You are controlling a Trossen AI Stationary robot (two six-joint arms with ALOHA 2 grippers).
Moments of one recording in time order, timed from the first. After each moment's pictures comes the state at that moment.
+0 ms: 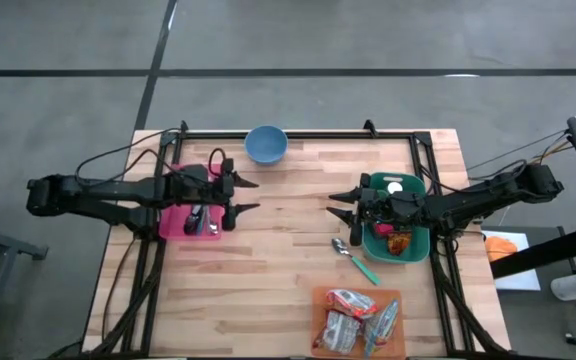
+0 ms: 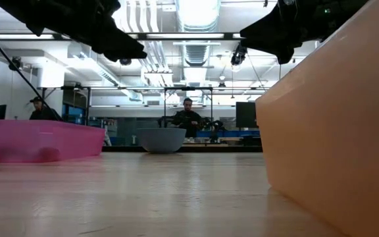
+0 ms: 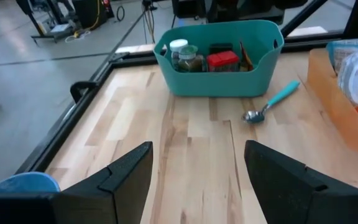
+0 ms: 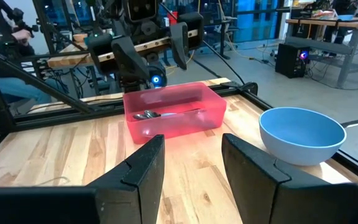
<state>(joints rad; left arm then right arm) 0.13 0.99 0.57 0.08 0.01 0.16 0.13 1.13 0.45 0.58 0.37 0.14</state>
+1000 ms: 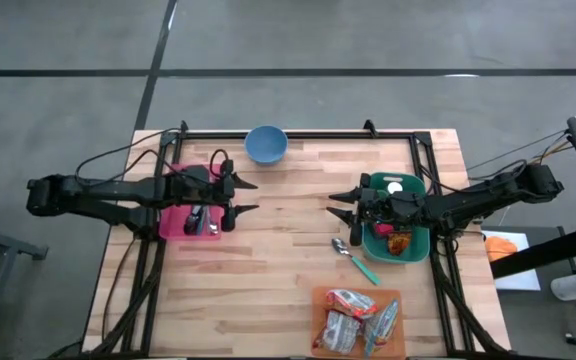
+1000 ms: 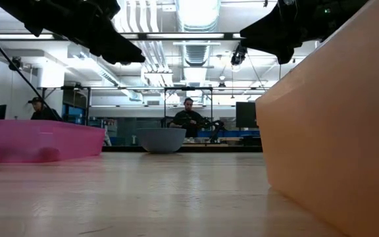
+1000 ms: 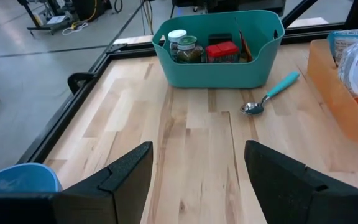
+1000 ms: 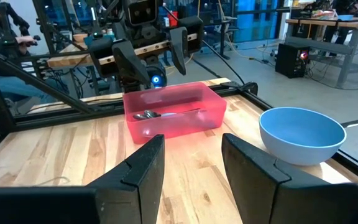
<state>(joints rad) 0.13 0.99 0.57 0.04 0.01 0.16 0.13 1.13 0.45 0.58 0.37 0.14</state>
